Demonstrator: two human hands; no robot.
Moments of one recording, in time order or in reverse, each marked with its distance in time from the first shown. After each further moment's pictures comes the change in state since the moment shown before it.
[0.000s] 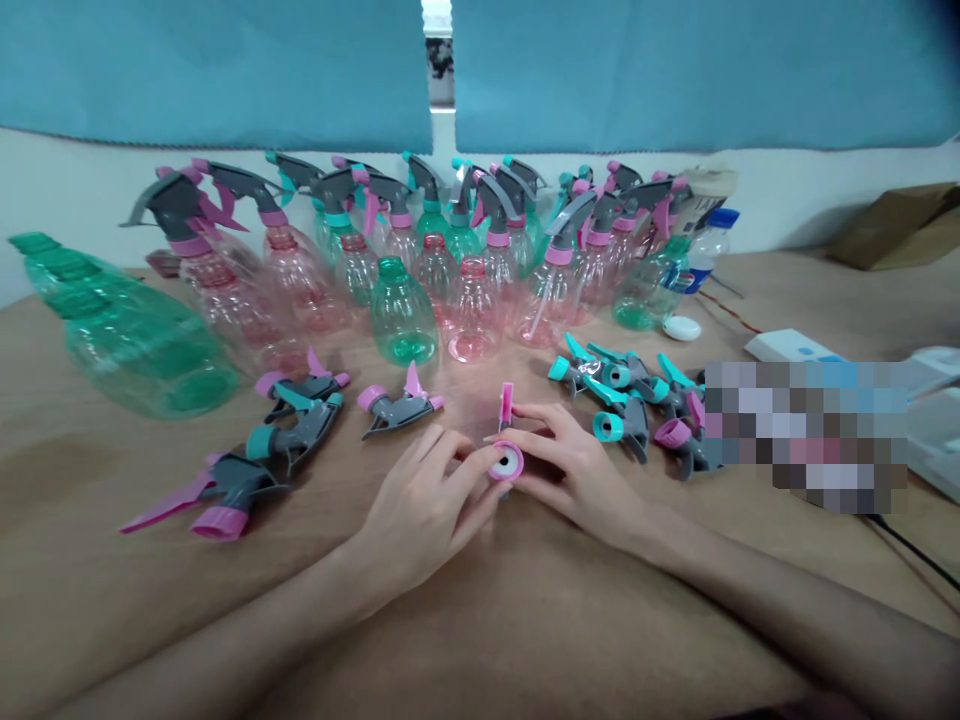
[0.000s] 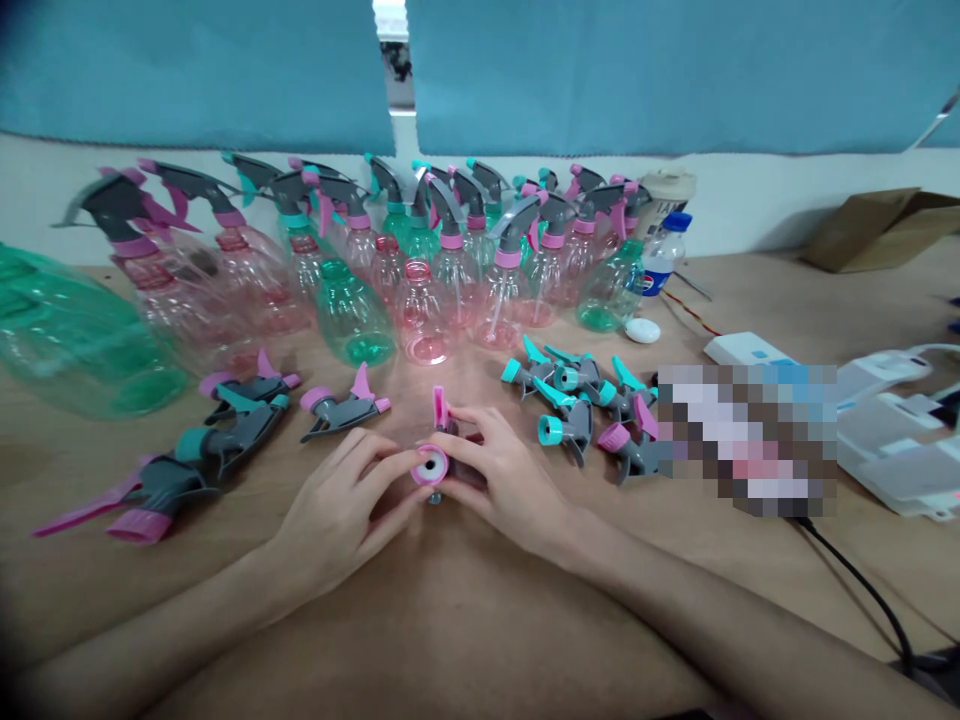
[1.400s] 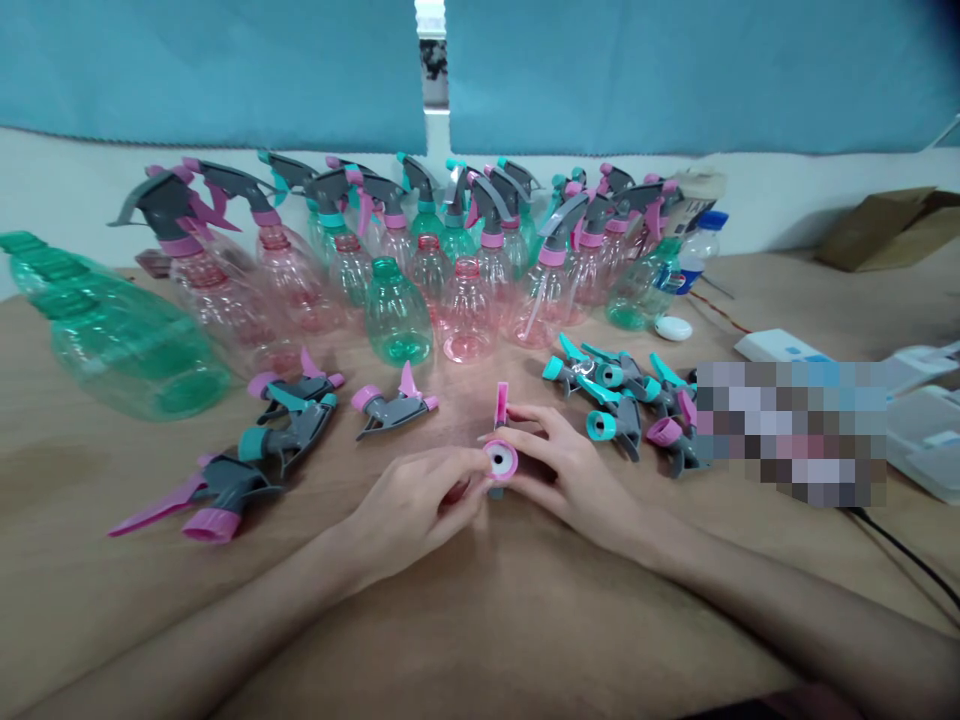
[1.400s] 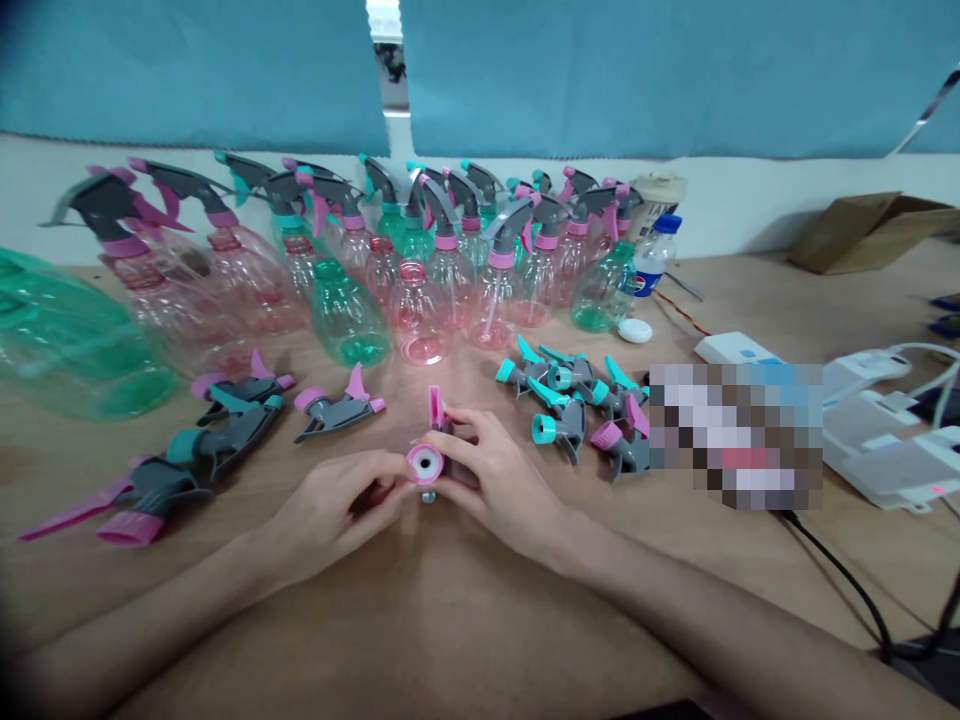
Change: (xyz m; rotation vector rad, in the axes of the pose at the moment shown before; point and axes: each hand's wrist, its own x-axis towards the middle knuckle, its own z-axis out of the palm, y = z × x) left_hand 0.001 -0.010 -0.005 -0.265 -0.157 -0.015; right_hand -0.001 -0.005 -0.002 0.007 -0.025 0.050
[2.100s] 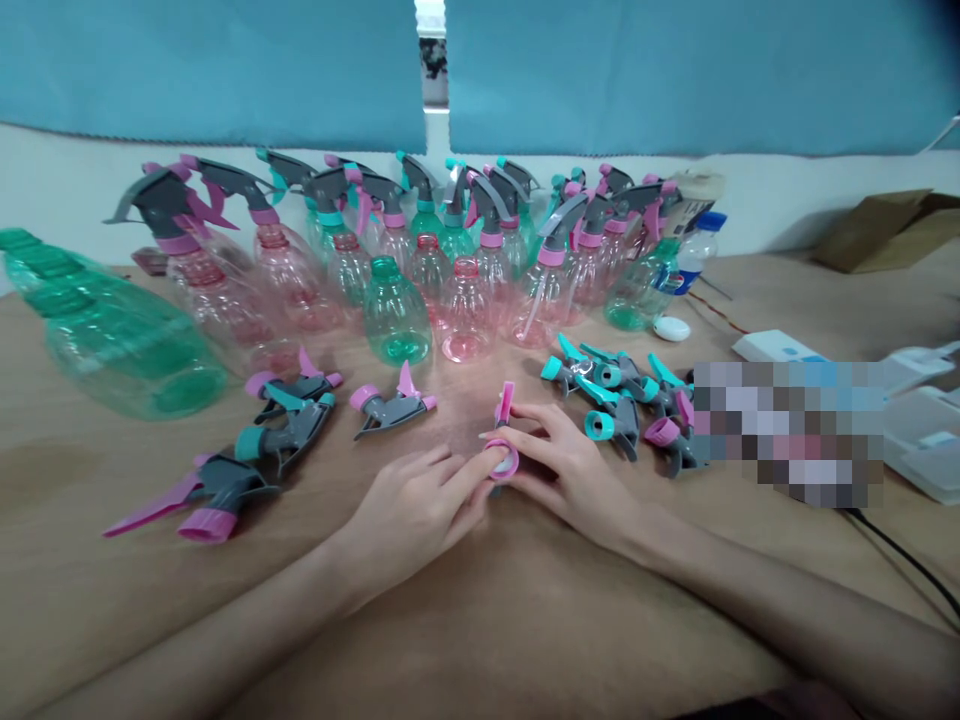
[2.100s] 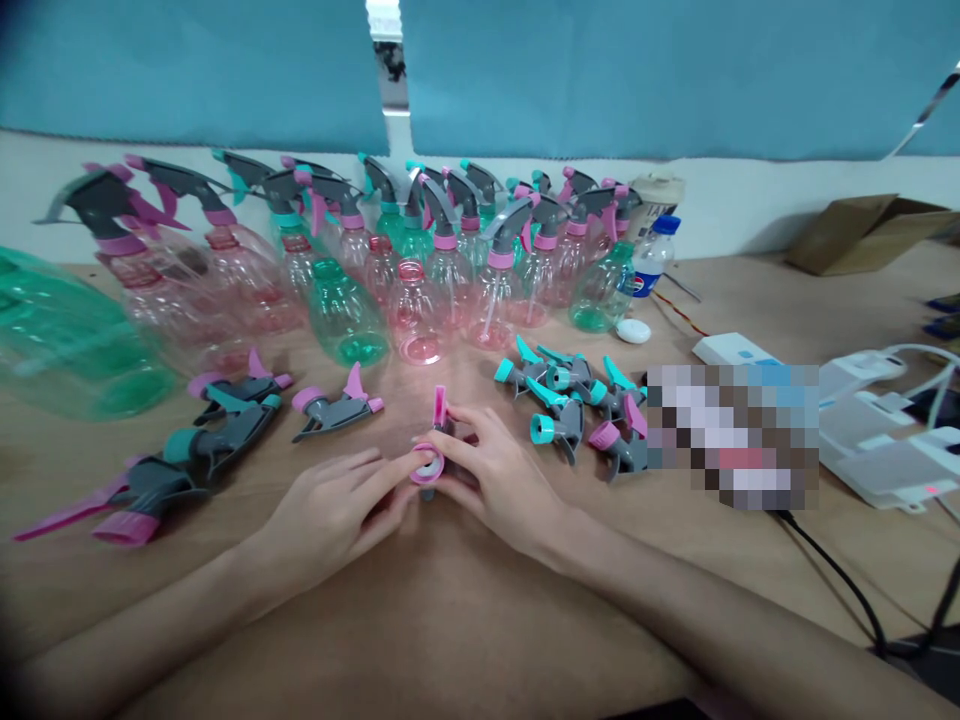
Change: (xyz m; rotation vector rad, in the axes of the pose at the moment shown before) left_hand 0.000 0.004 0.005 0.417 0.085 0.109; right_hand -0.002 0.006 0.002 -0.044 0.052 -0.051
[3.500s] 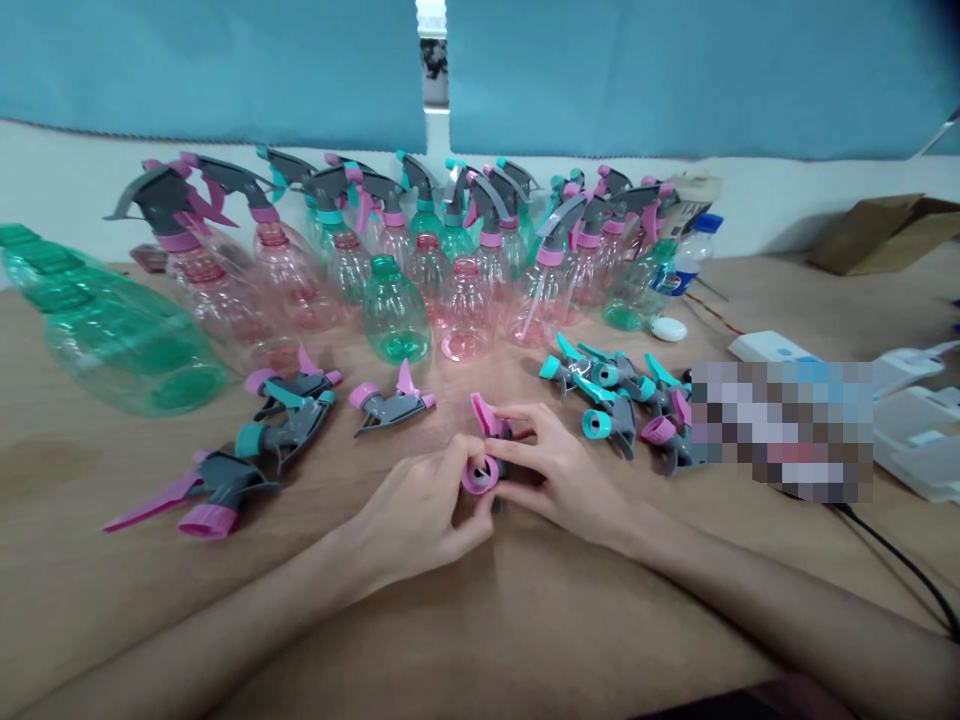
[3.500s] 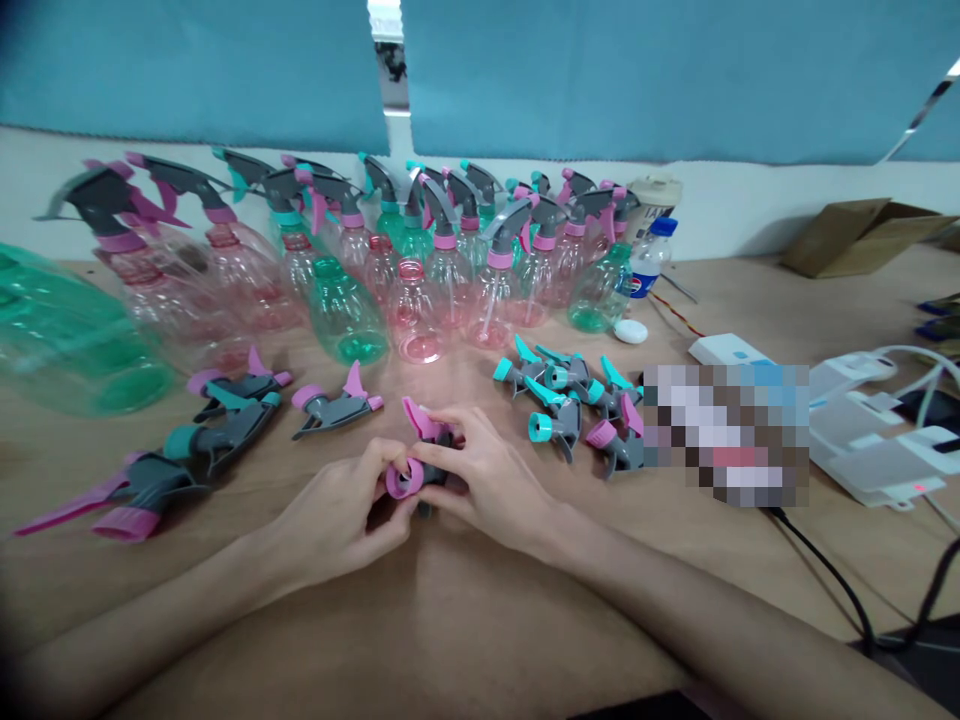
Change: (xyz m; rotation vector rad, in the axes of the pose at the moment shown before) left_hand 0.001 0.005 -0.001 -0.413 -0.175 -0.241; right_hand 0.005 -0.003 0.001 0.059 -0.057 -0.074
